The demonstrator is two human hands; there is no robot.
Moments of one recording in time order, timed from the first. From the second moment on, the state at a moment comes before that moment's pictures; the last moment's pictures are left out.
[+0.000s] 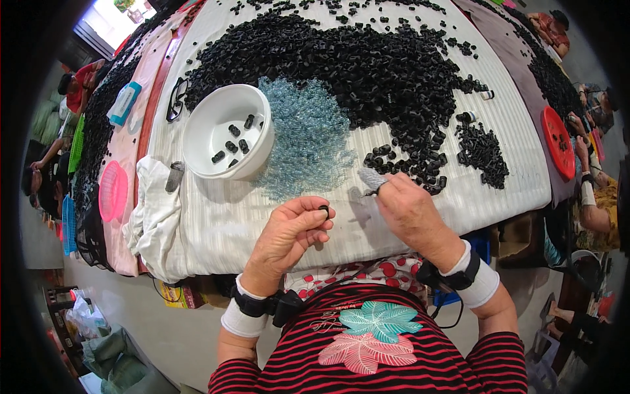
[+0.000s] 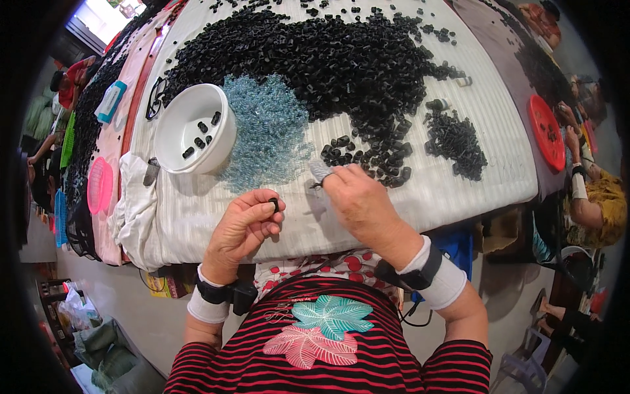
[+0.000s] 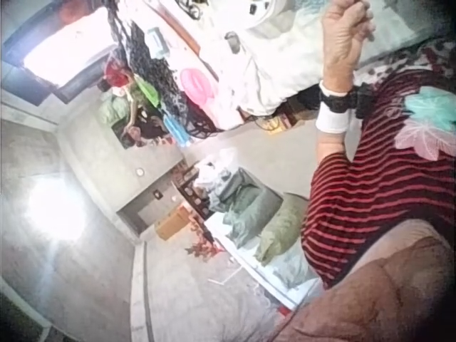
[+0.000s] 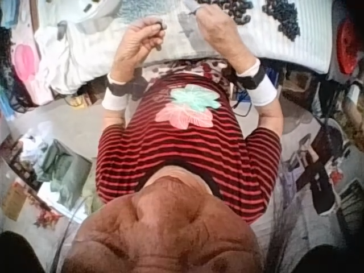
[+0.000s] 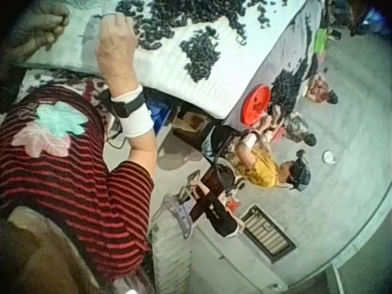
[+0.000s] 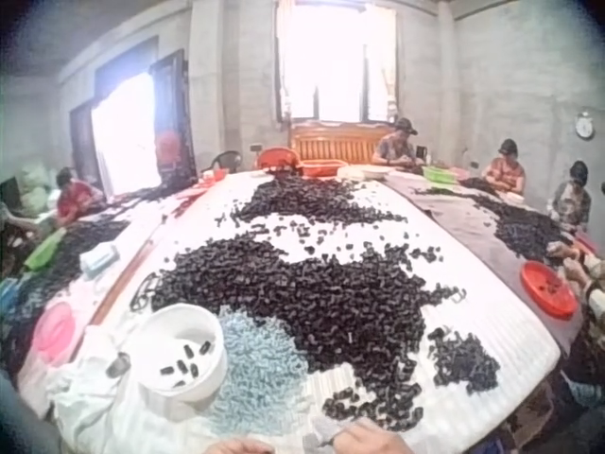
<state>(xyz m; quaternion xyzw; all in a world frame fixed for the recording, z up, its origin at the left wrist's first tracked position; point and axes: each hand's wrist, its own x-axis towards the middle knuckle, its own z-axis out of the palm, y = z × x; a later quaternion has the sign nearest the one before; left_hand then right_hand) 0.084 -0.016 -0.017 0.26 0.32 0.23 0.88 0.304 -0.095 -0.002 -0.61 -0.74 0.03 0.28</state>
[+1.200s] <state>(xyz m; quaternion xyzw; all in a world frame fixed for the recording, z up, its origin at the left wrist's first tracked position) 0.109 -0.042 0.008 0.65 0.33 0.36 0.59 0.277 -0.098 0.043 -0.53 -0.75 0.14 0.38</state>
